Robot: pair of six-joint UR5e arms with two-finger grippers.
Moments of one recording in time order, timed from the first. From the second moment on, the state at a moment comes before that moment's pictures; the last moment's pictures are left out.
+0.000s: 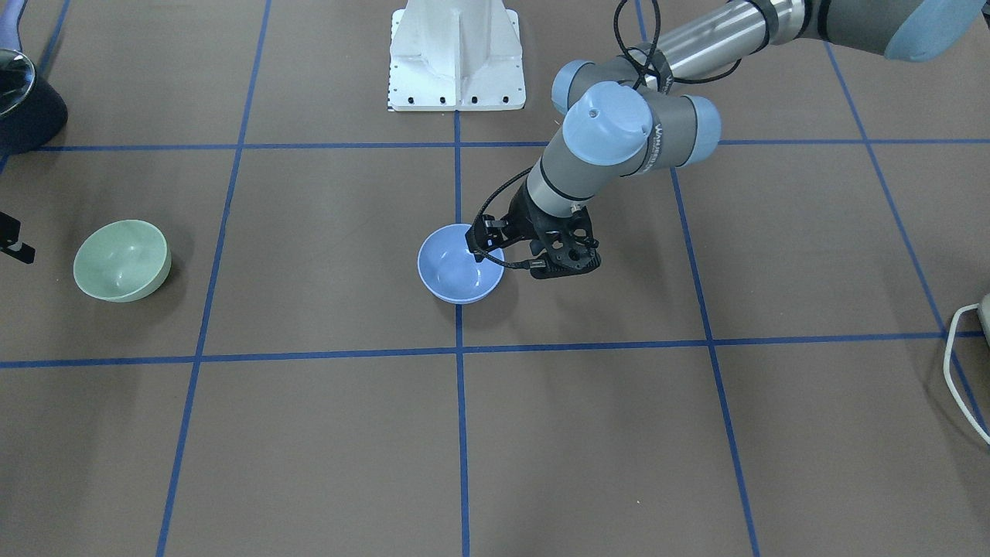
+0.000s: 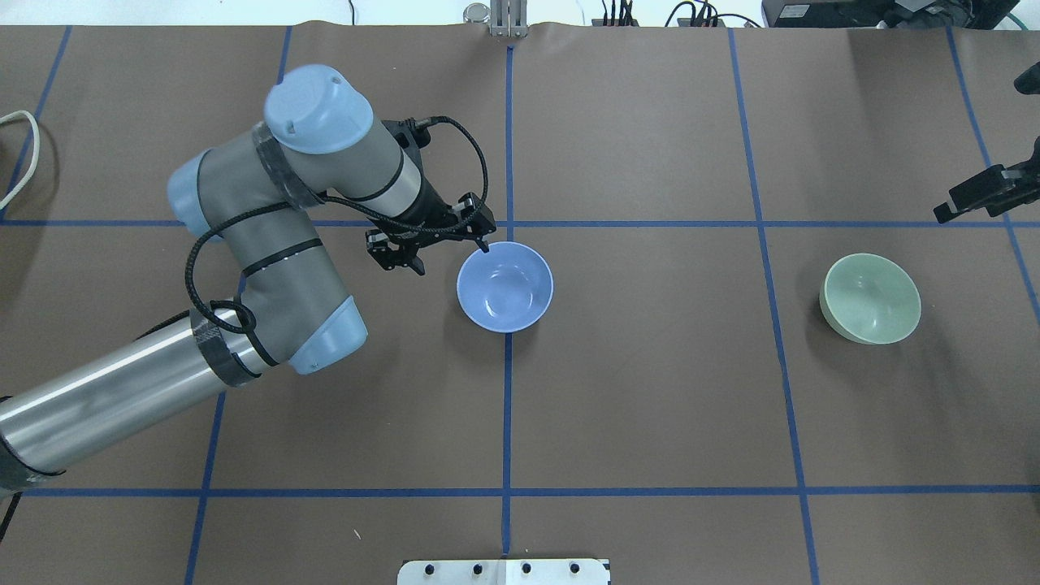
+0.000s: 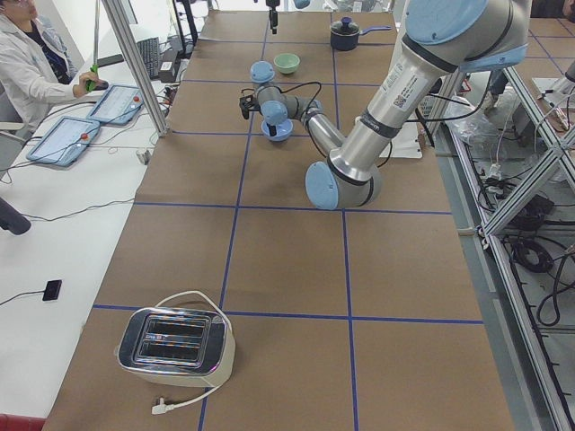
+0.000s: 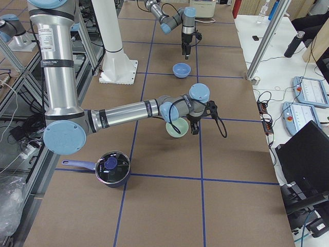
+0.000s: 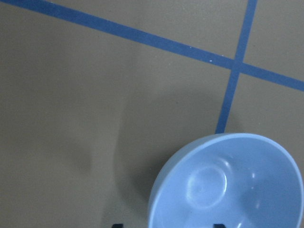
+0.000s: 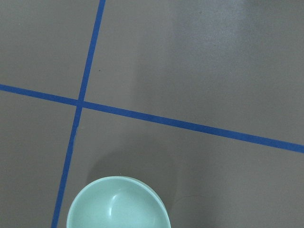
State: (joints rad) left arm -0.71 -2.30 -1.50 -1.91 -2.19 -1.43; right arm 1.25 -1.50 1.73 -1.36 2.45 0.33
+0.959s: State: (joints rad) left arm -0.94 -2.26 -1.49 -1.79 -2.32 -1.12; right arm 1.10 -1.54 1.68 -1.22 2.34 0.32
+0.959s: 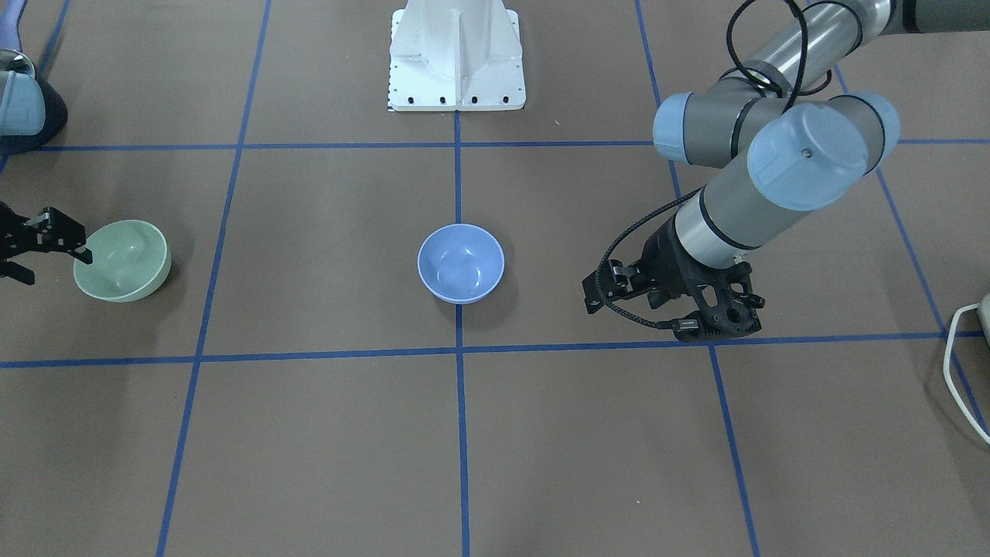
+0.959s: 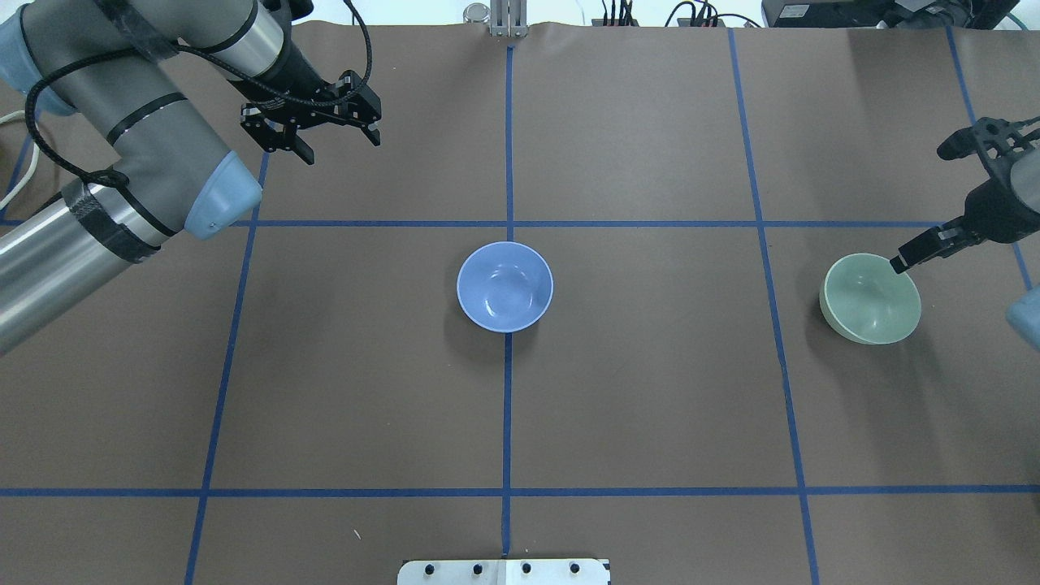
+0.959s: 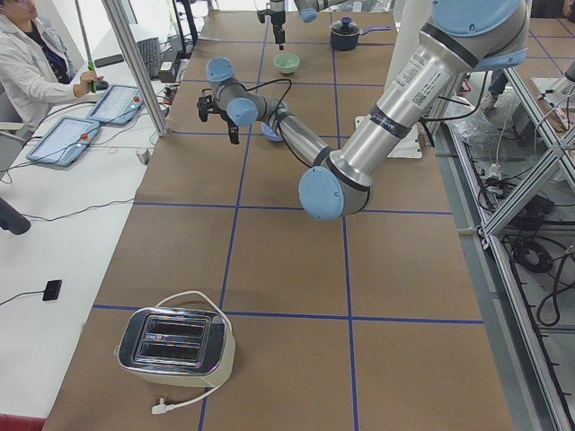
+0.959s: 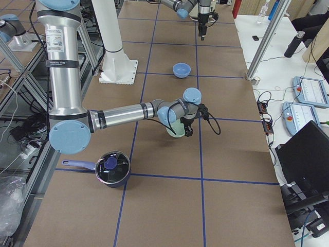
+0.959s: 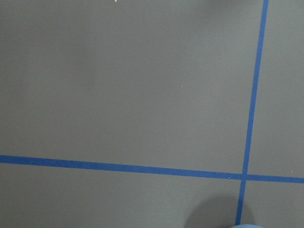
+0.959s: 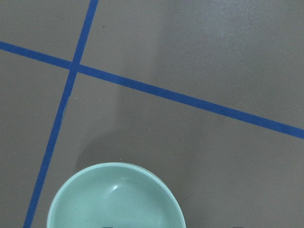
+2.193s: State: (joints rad) left arm -0.94 -2.26 -1.48 -1.79 -2.32 -1.12; right arm 1.05 -1.58 1.58 -1.06 2.34 0.33
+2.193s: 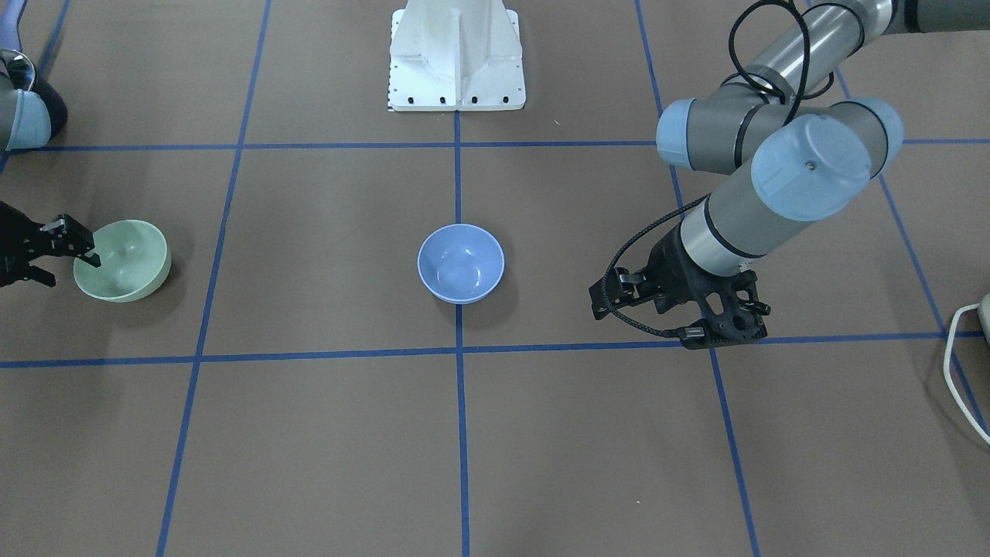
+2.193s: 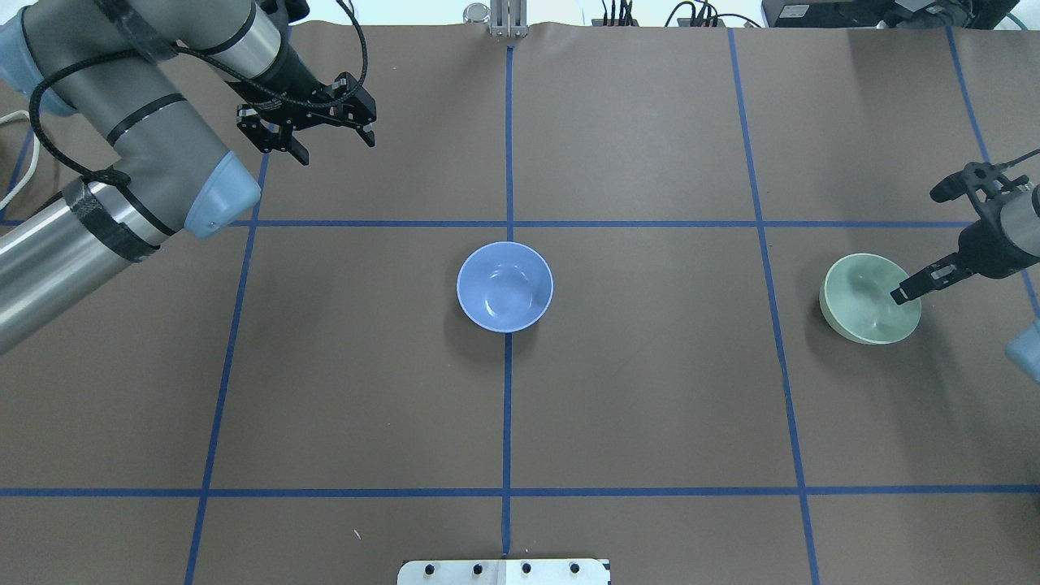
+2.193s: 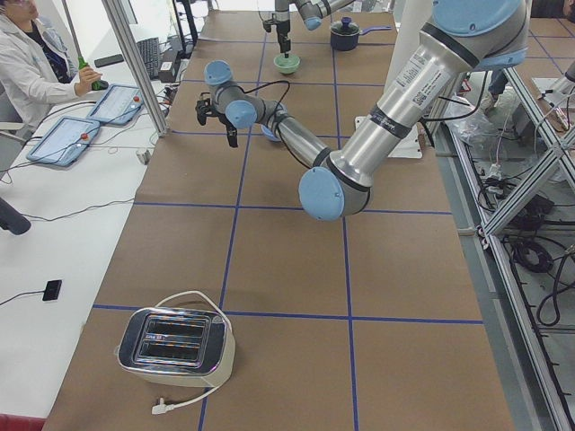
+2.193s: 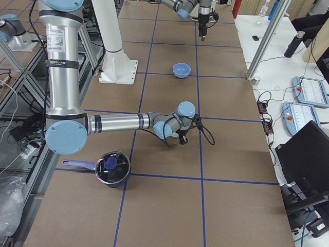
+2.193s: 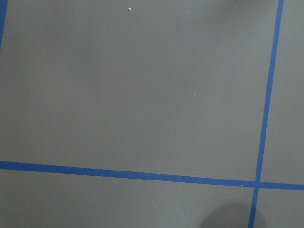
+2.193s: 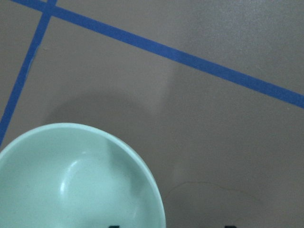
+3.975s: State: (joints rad) left arm -0.94 -2.26 -1.47 -1.79 -2.31 -1.11; right arm 1.05 -1.53 1.60 -1.06 2.34 0.45
